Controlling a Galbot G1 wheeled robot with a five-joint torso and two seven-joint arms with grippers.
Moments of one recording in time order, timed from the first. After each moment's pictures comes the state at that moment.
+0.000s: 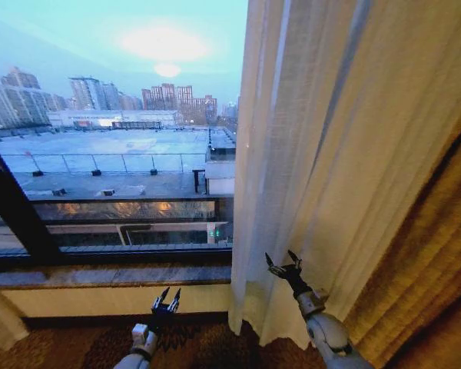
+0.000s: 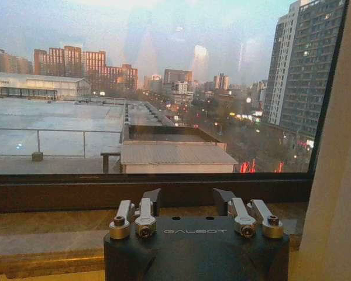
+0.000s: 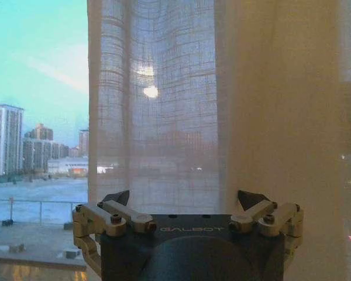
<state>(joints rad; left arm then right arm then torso) 1.43 -1.39 -0.54 -1.63 -0.22 -0.11 0.21 -1.28 1.22 0.48 1.74 0.38 0.20 -0.15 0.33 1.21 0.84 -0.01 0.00</state>
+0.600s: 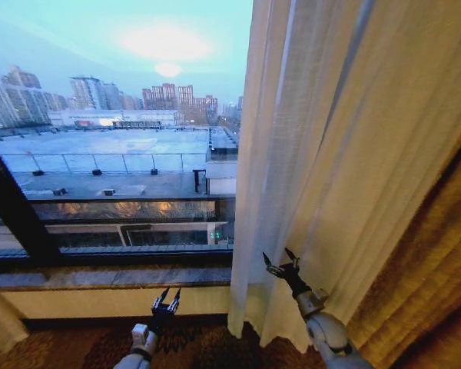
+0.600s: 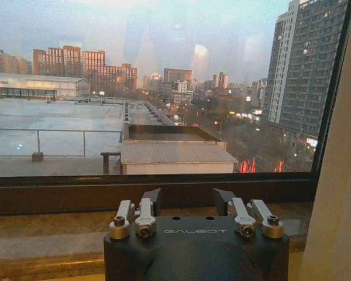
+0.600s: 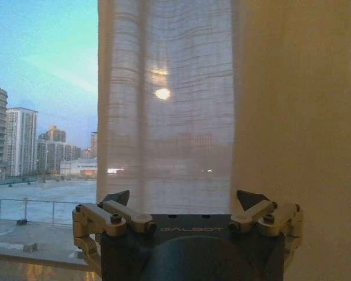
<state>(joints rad) 1.43 -1.39 -0.54 -1.63 -0.22 -0.11 0.21 -1.28 1.23 0.48 1.74 0.36 0.20 -0.19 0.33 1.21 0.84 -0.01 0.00</state>
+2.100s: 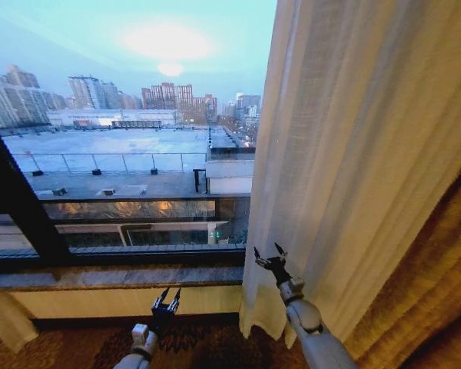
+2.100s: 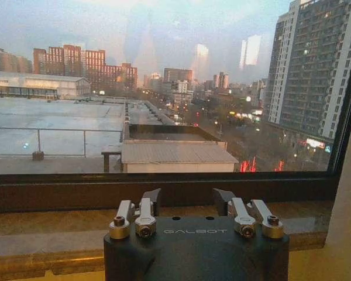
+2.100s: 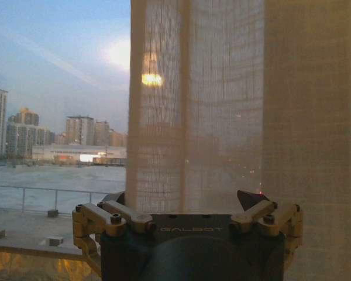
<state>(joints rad) 1.43 -1.39 -0.54 -1.63 -0.22 -0.11 0.21 -1.05 1.29 0.36 1.51 0.25 0.19 -0.04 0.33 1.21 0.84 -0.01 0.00</state>
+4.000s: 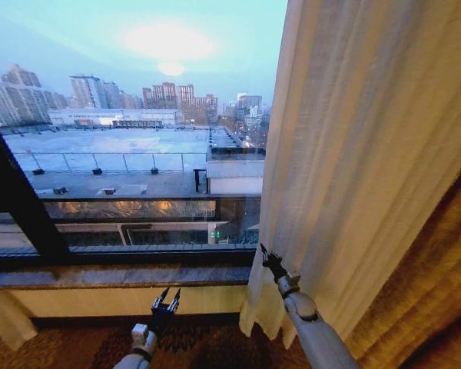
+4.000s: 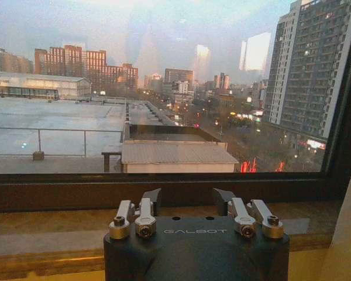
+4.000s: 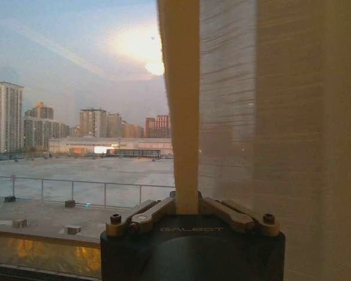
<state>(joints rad) 1.43 -1.39 -0.54 -1.63 -0.22 -0.11 0.21 -1.00 1.29 0.38 1.39 0.30 0.20 -0.14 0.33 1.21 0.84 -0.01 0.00</state>
